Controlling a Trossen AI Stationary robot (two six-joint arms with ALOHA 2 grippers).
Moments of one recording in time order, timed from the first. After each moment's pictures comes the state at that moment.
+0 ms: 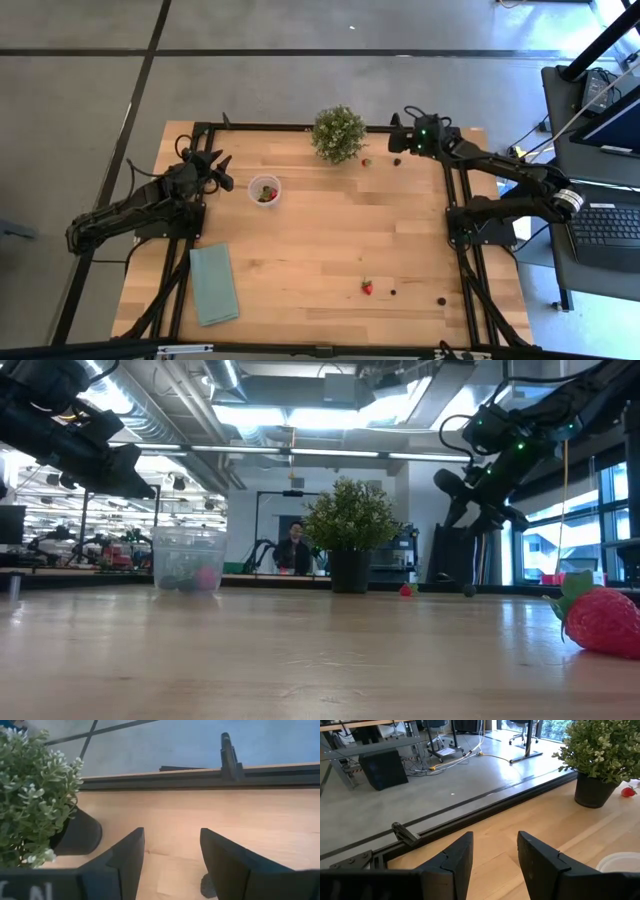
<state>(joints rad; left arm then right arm) 0.44 0.11 0.19 -0.41 -0.59 -0.15 -0.79 1.18 0.60 -0.11 0.14 0.68</state>
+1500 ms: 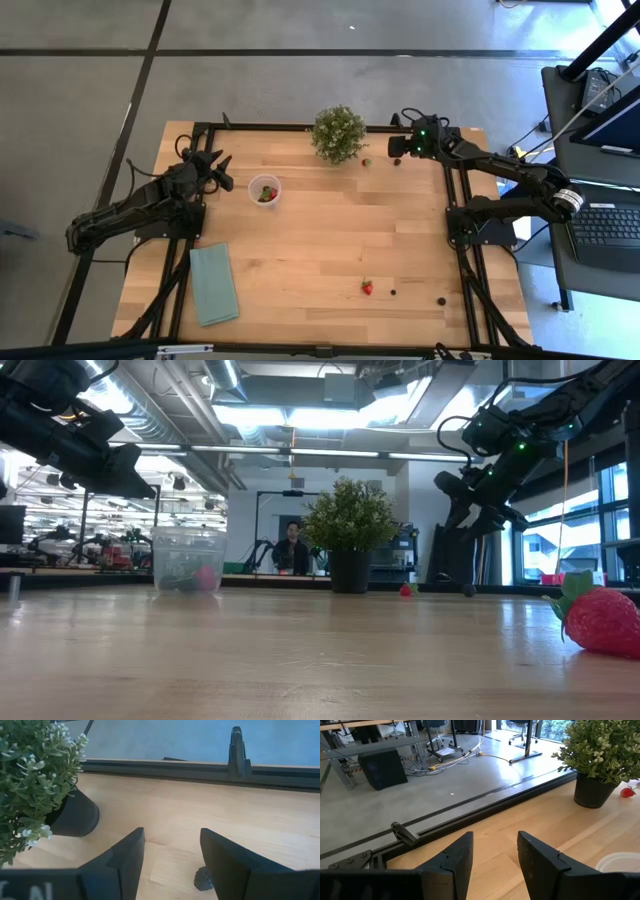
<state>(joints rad) 0.44 0.11 0.19 -0.41 -0.58 -0.16 -0.79 1.18 0.60 -0.14 0.10 0.57</state>
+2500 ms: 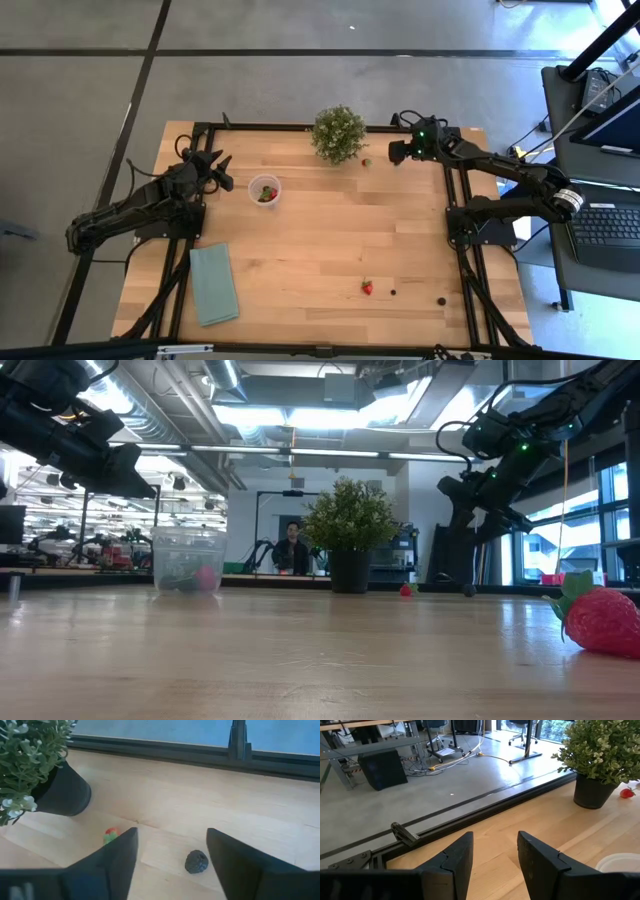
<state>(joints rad) 0.44 0.11 0.19 -0.41 -0.58 -0.16 -0.79 1.18 0.60 -0.21 0.08 0.52</state>
